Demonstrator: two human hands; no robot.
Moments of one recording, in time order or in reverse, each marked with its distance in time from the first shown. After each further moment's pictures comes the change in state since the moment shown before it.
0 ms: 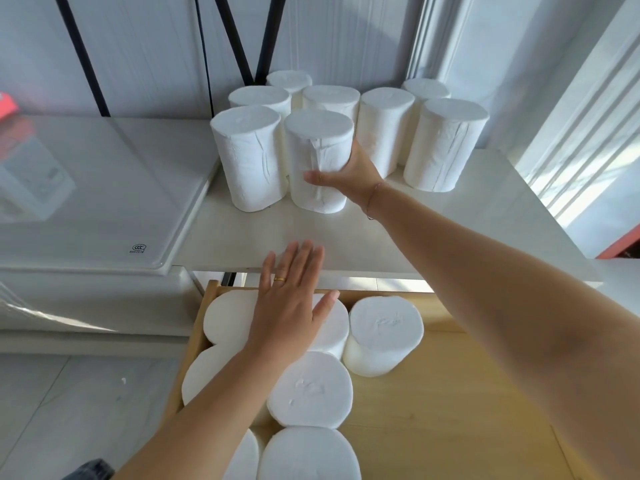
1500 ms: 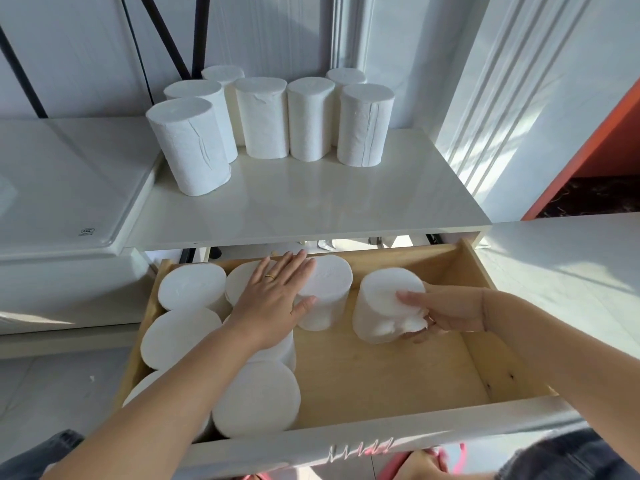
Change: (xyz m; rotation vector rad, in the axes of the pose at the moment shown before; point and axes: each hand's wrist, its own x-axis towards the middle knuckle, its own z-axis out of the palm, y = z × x) left_hand -0.028 0.044 0.009 -0.044 -0.276 0.242; right_hand -0.273 0.093 -0.155 0.226 -0.419 0.843
